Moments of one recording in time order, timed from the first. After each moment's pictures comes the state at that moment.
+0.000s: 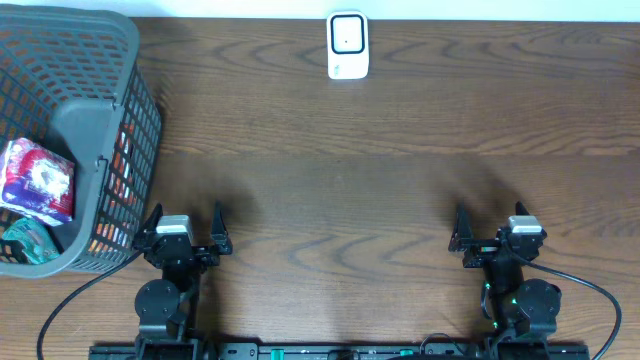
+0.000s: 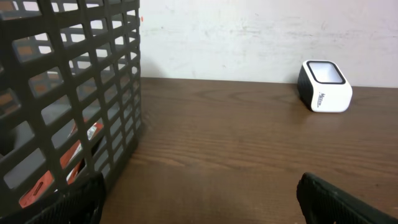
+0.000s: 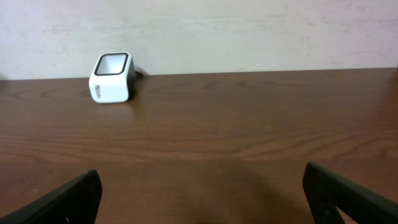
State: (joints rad) left arm -0.03 0.01 0.02 -0.12 -0.06 -0.04; right arm 0.00 0.04 0.01 -0.07 -0.04 0.05
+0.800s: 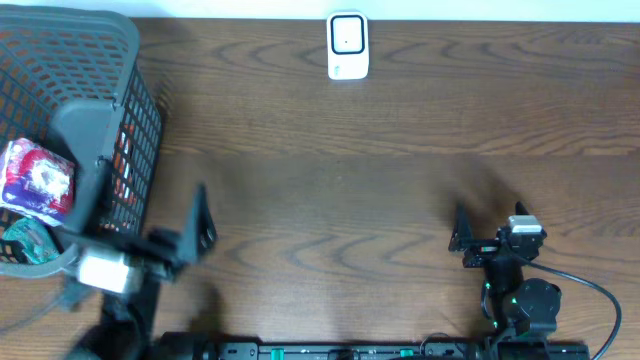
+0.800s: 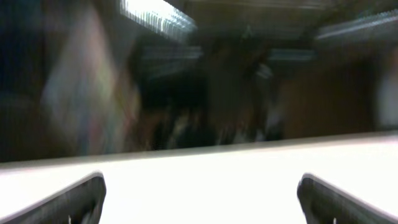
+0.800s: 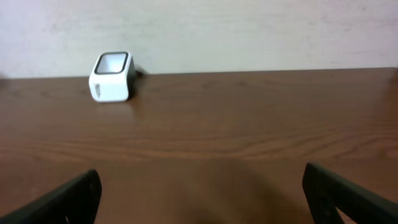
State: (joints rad) left arm -0.03 0.33 0.61 0.25 0.20 -0.06; right arm 0.00 0.05 0.01 -0.07 -0.04 0.05
